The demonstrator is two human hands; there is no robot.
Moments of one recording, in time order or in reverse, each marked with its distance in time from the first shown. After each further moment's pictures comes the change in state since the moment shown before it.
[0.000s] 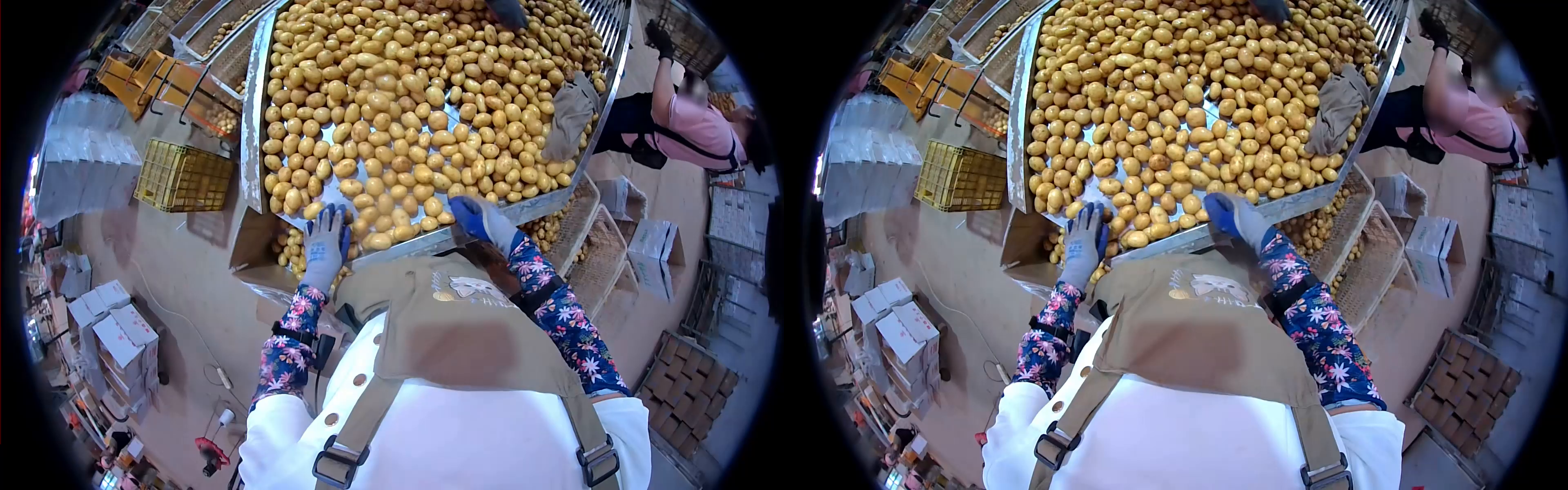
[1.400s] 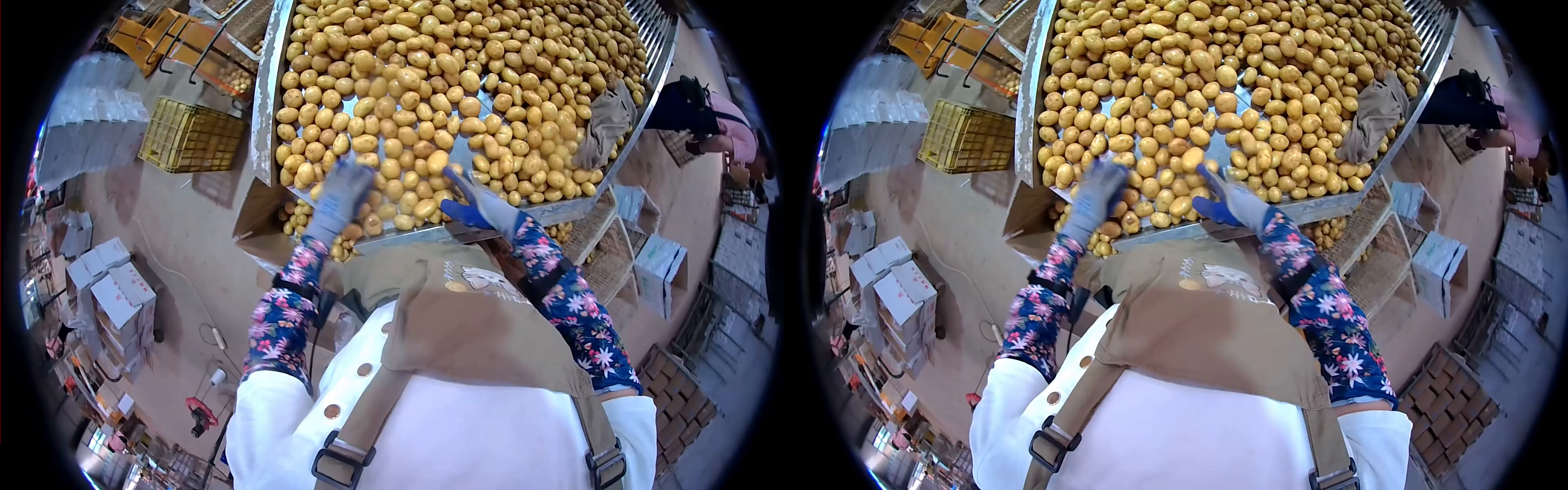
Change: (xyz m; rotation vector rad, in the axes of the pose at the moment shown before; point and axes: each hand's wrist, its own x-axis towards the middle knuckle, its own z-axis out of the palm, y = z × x) left_hand 0.063 -0.012 -0.032 -0.190 -0.214 0.214; right_hand 0.042 -0.020 0.013 -0.515 -0.239 -0.190
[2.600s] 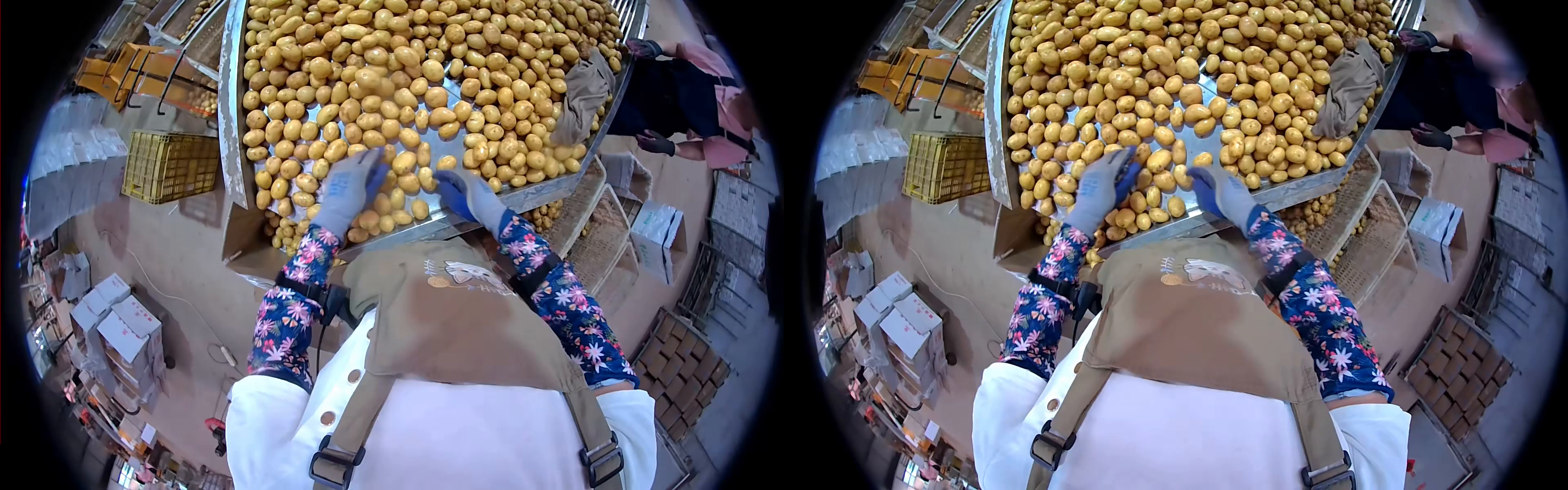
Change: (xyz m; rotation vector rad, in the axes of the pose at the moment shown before) left_hand 0.070 0.056 0.006 -0.203 0.248 0.018; right_hand 0.004 0.043 0.023 0.344 0.278 -0.014
